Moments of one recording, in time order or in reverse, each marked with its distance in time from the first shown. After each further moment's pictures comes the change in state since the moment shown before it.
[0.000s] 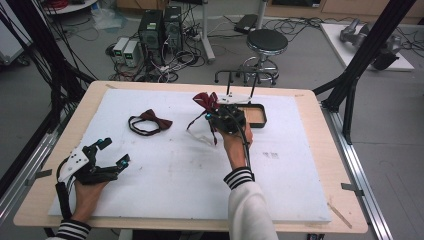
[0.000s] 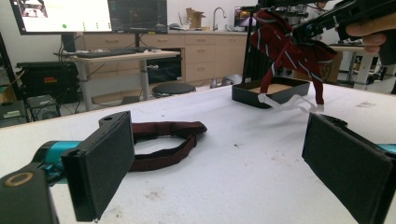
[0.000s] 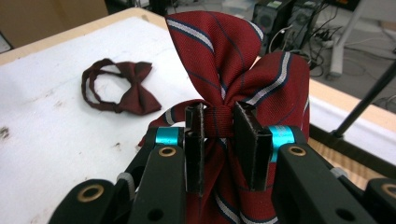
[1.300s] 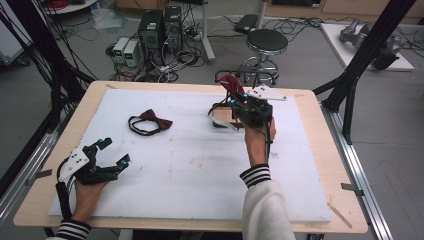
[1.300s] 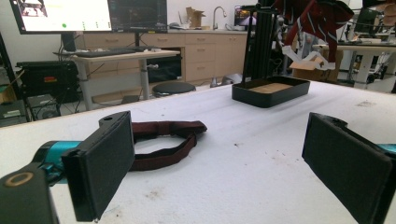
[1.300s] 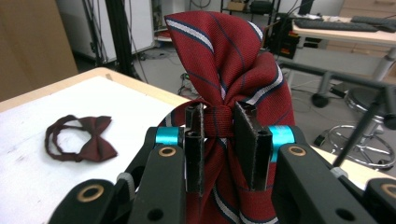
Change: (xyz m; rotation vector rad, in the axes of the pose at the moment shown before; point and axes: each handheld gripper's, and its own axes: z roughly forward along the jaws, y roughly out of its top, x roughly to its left) left arm 0.000 0.000 0.001 -0.001 0.000 -0.002; right arm -0.037 0.011 -0.059 -0.202 -0.137 0.034
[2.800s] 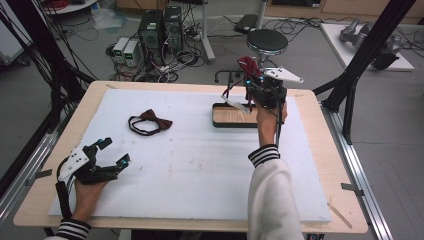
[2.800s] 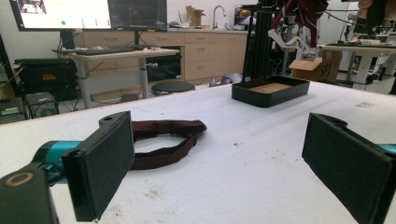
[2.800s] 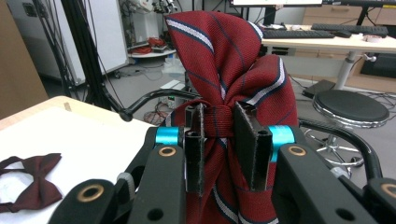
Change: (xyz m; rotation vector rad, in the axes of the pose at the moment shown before) left arm 0.001 0.000 0.000 0.006 -0.004 -0.009; right arm -0.054 0.021 0.017 -0.043 -0.096 0.063
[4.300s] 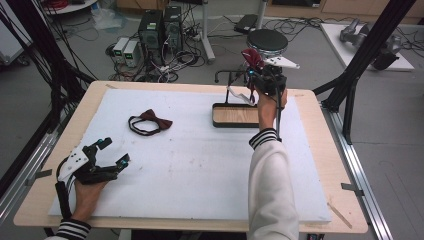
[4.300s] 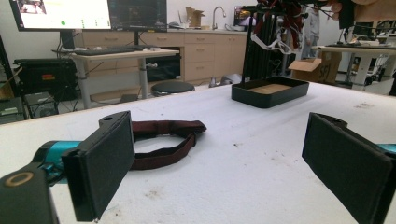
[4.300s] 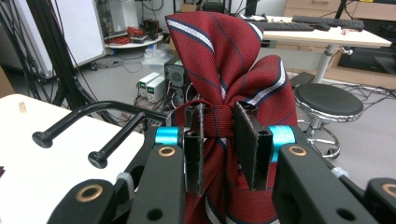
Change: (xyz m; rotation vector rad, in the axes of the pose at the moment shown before) left arm 0.000 0.000 -0.001 -0.001 -0.001 -0.004; right arm -0.027 0.011 0.039 0.039 -0.070 -0.009
